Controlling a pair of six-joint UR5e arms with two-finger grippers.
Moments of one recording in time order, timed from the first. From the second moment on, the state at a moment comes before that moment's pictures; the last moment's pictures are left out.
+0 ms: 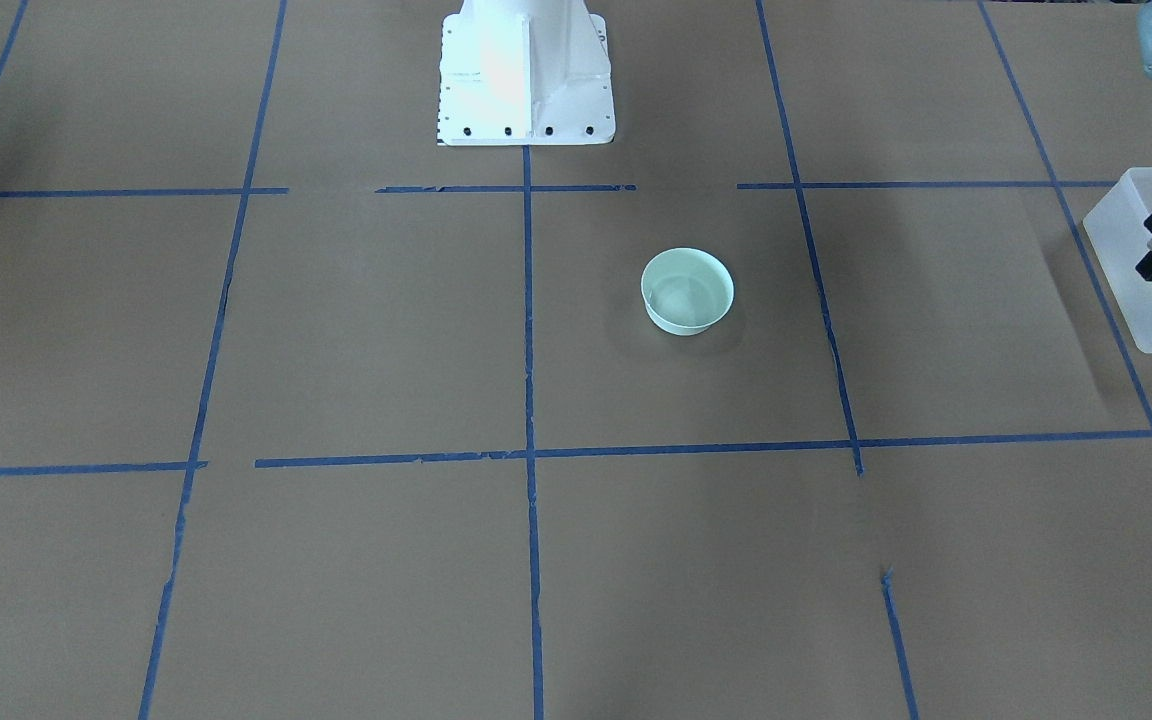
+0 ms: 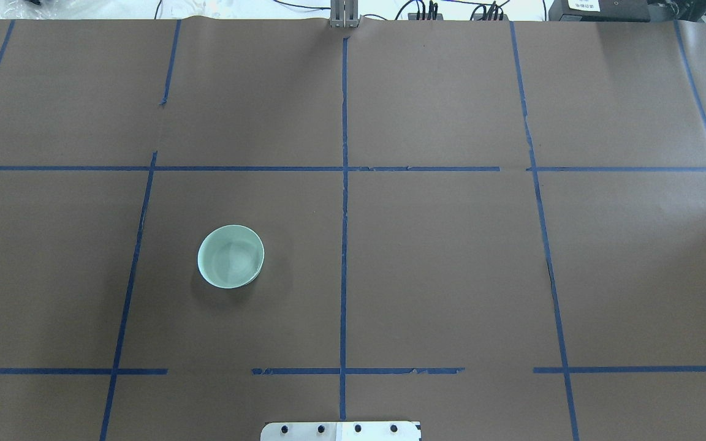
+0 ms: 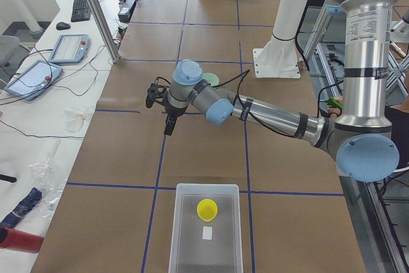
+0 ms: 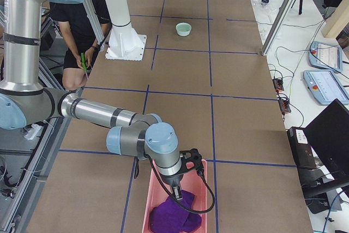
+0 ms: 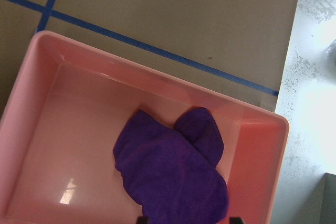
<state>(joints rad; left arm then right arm) -1.32 -1.54 -1.89 -1.99 -2.27 -0.59 1.80 -1.74 1.62 -1.40 2.15 -0.42</state>
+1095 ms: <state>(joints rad) -0.82 -1.71 -1.96 -1.99 -2.10 -1.25 1.55 -1.65 1.76 -1.49 2.31 0.10</state>
